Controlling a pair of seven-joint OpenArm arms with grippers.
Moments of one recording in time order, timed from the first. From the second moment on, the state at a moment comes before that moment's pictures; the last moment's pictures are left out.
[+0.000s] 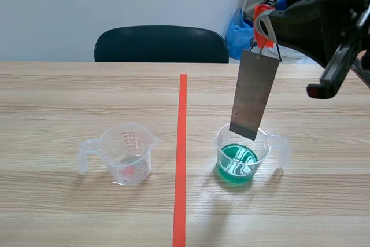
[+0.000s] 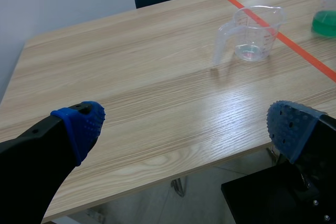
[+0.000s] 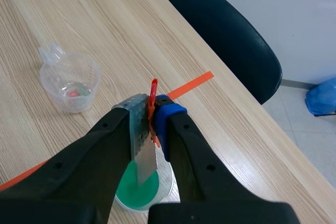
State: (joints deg) left arm 80.4 -26.7 -32.3 76.1 -3.3 -27.4 -81.7; right arm -13.8 39.8 6.6 133.5 37.7 30.9 -35.8
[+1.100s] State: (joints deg) left arm 80.4 -26.7 -32.3 76.1 -3.3 -27.4 -81.7; right arm -13.8 39.8 3.1 122.5 34.3 31.2 -26.3
